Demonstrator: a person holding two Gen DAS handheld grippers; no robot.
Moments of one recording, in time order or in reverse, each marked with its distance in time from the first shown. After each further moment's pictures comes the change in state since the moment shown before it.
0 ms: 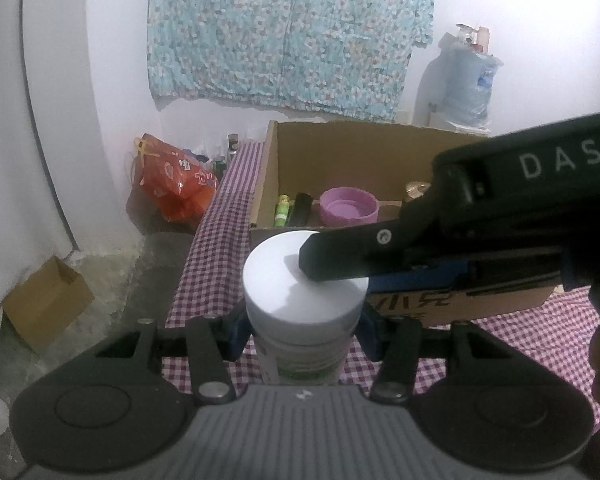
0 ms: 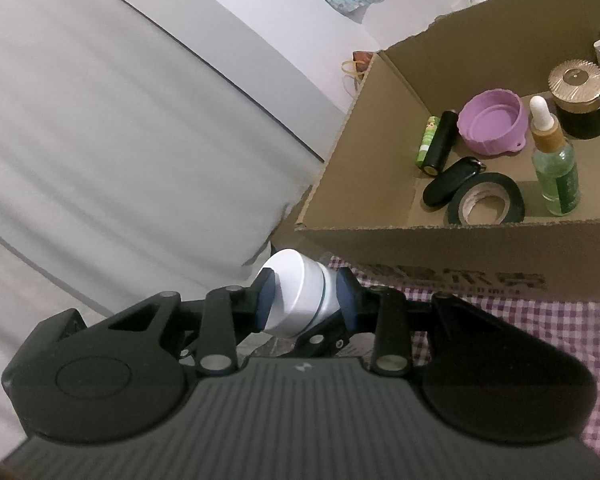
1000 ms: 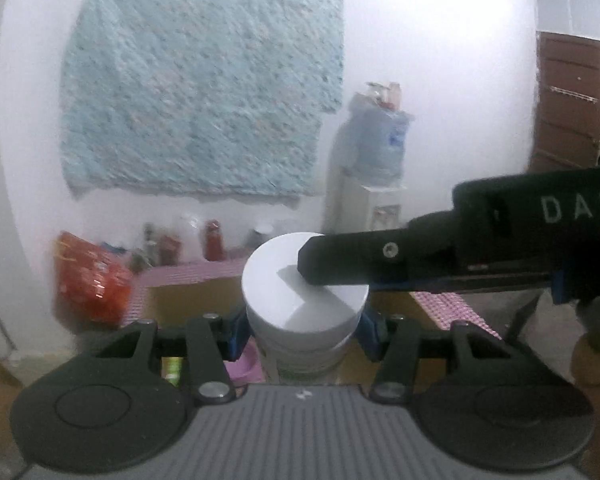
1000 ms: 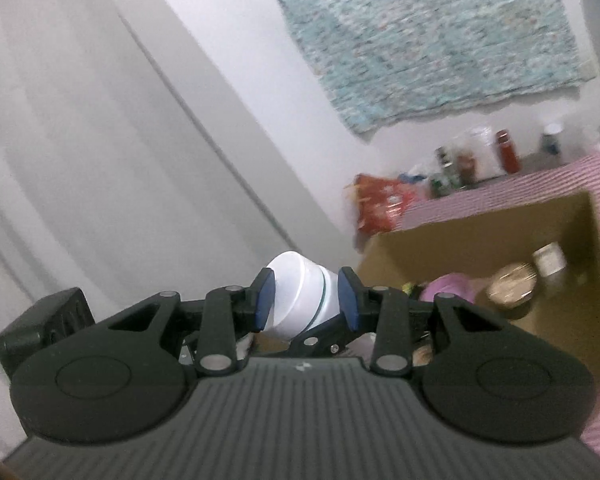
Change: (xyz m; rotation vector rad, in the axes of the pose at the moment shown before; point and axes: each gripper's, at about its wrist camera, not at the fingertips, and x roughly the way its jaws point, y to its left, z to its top) left arm -0.007 -0.088 0.117 0.118 -0.174 -0.229; right arm -0.134 0.026 0.079 -0.158 -0.302 -0.085
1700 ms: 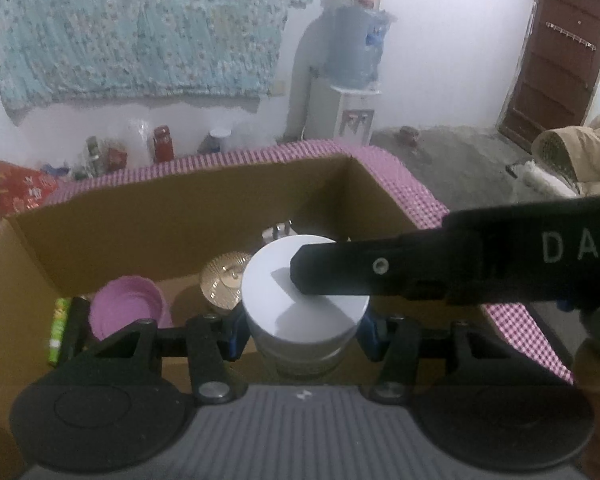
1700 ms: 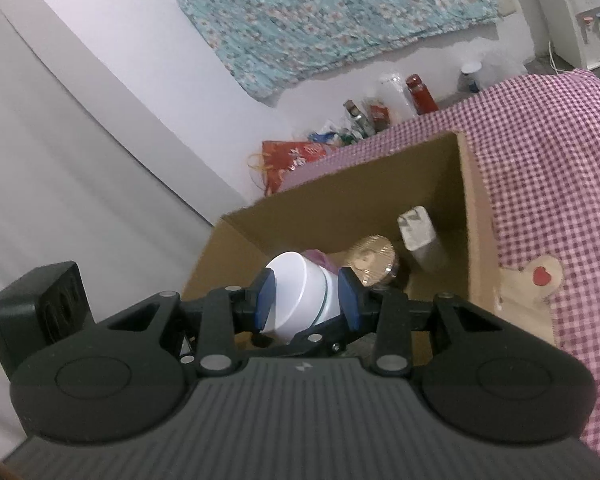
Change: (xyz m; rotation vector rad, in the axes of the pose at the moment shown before) left arm 0.132 -0.023 -0.032 -0.009 0.297 -0.101; right arm 0.041 -0.153 -0.016 0.147 0.127 -0.167
